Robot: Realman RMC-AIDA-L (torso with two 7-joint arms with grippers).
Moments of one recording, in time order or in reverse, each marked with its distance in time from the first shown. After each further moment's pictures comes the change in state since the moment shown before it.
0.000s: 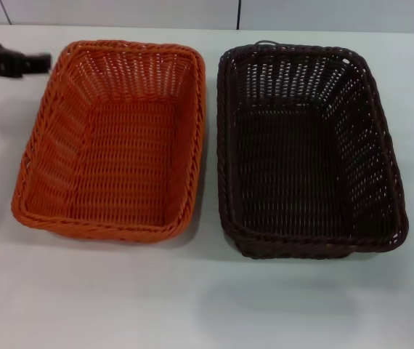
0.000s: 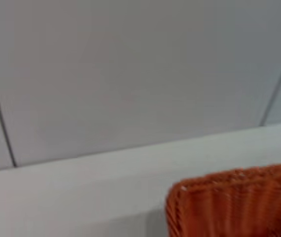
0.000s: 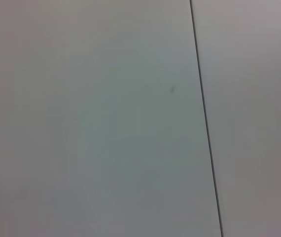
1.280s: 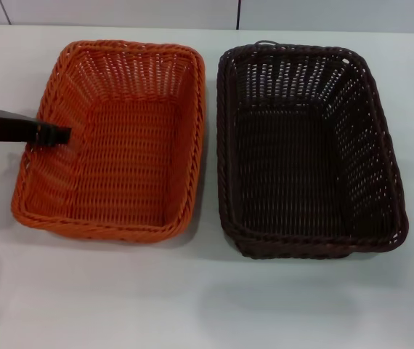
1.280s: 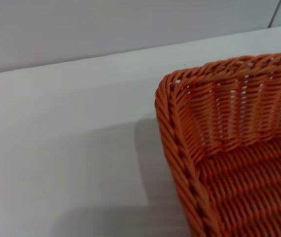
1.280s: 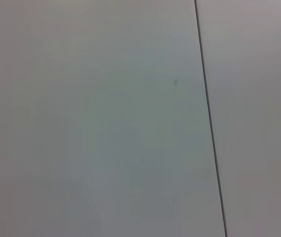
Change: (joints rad) left arm -0.054 0.001 0.108 -0.247 0.097 0.042 -0.014; right arm 0.004 0.000 0.000 0.000 -0.002 -0.021 0.000
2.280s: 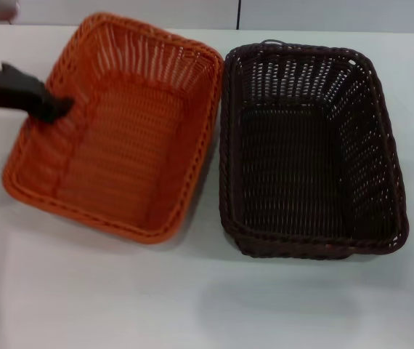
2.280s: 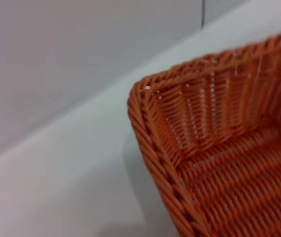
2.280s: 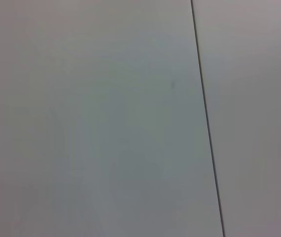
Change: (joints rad) left arm -0.103 0.005 -0.078 0.013 -0.007 -0.105 0.339; right arm -0.005 0.000 0.001 -0.006 0.000 0.005 0.000
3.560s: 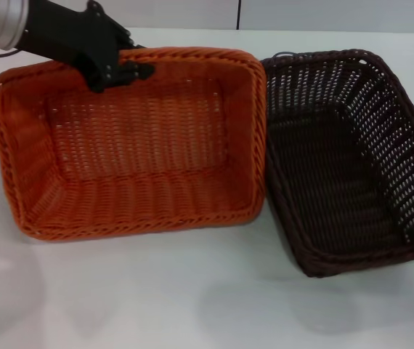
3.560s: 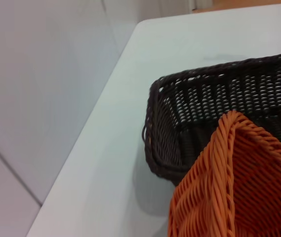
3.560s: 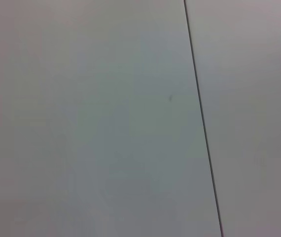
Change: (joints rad) left arm -0.363 0.031 -0.431 -0.223 -0.244 -0.461 0.770; right arm -0.017 0.002 -0.003 -0.026 -0.006 0.034 0.000
